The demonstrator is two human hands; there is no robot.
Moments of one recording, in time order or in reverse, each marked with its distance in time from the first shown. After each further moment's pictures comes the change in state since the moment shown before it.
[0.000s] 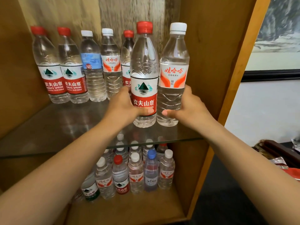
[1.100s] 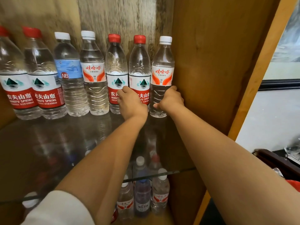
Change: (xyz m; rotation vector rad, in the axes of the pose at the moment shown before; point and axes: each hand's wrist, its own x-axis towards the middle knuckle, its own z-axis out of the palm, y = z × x) left_hand 0.112 -0.003 0.085 0.217 0.363 -0.130; right_hand 0.130 0.014 0.037 -0.045 0.098 0.395
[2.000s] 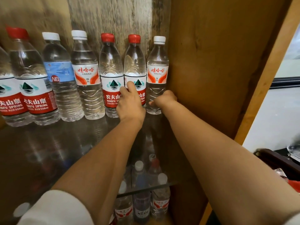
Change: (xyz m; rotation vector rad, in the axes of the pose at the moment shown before) left_hand 0.010 -0.003 0.008 0.286 -0.011 0.255; right_hand 0.023 -0.005 0.013 0.296 -0.088 0.118
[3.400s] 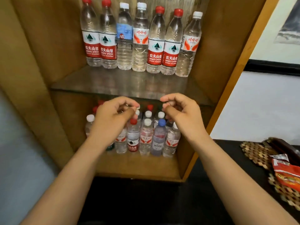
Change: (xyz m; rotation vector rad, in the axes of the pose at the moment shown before) left_hand -0.254 -0.082 -0.173 -0.709 -0.108 -0.116; right_hand -0.267 0.089 -0.039 0.203 -0.279 -0.644
